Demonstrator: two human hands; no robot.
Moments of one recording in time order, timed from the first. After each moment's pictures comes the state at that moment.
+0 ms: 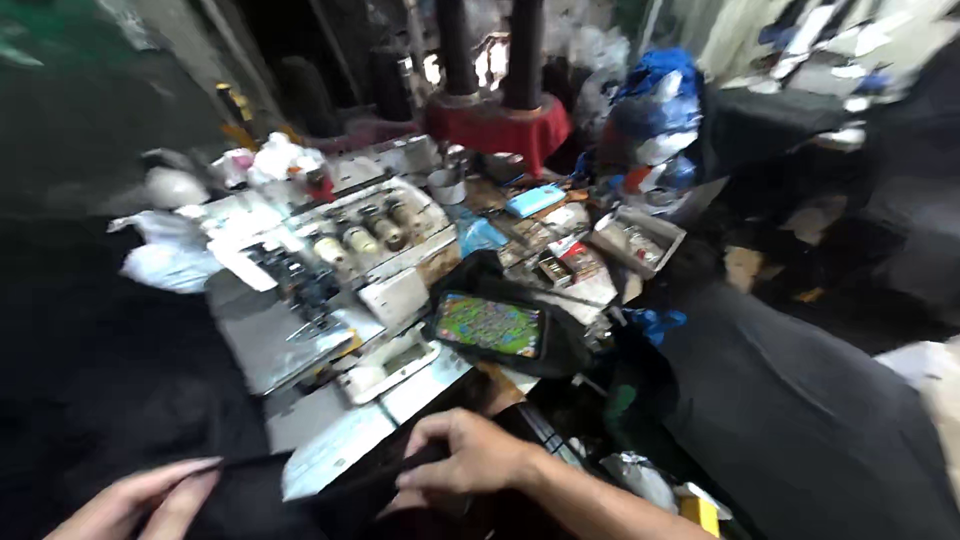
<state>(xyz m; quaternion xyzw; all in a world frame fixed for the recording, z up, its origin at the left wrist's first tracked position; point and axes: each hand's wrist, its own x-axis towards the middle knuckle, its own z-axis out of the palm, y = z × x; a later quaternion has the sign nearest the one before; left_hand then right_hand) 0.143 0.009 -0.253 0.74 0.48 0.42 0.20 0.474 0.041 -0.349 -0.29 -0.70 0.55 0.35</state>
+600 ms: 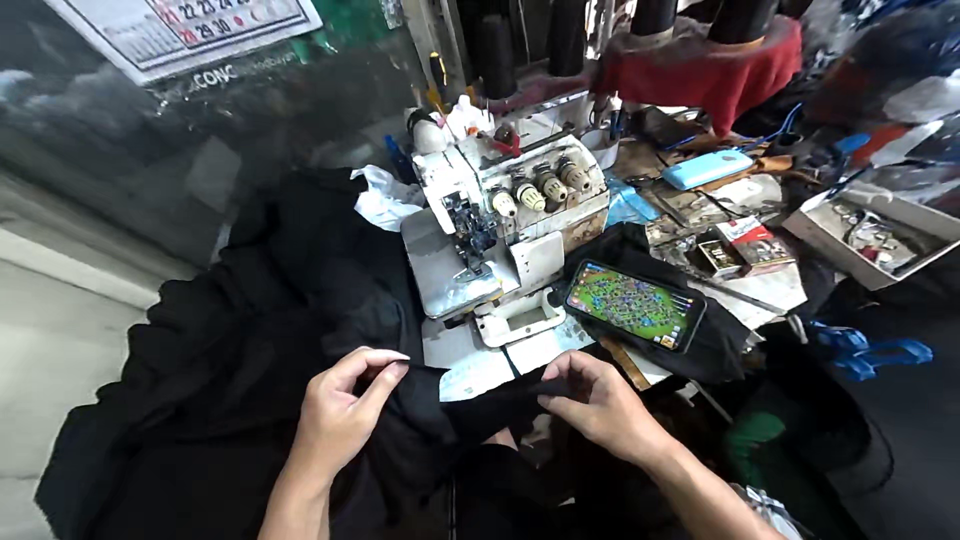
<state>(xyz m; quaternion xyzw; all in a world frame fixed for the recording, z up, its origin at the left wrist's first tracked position) 0.141 0.016 -0.266 0.71 0.54 0.44 0.15 0.493 0.042 -0.331 -0.36 -0.62 0.57 0.39</state>
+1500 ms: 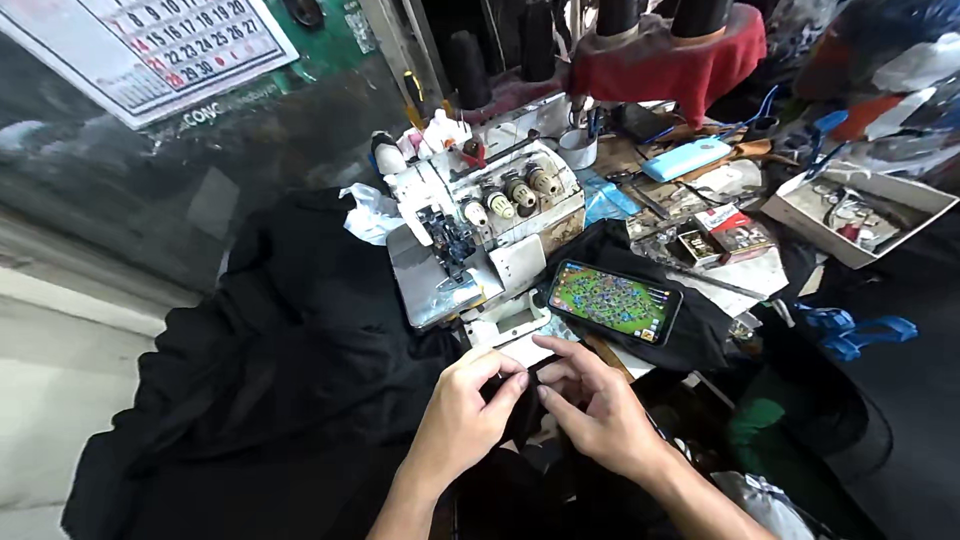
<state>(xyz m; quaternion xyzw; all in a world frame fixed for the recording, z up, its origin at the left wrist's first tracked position) 0.280 0.031 -0.271 0.77 0.50 0.33 0.22 0.496 0.028 -0.316 -0.32 -0.65 0.47 0.50</state>
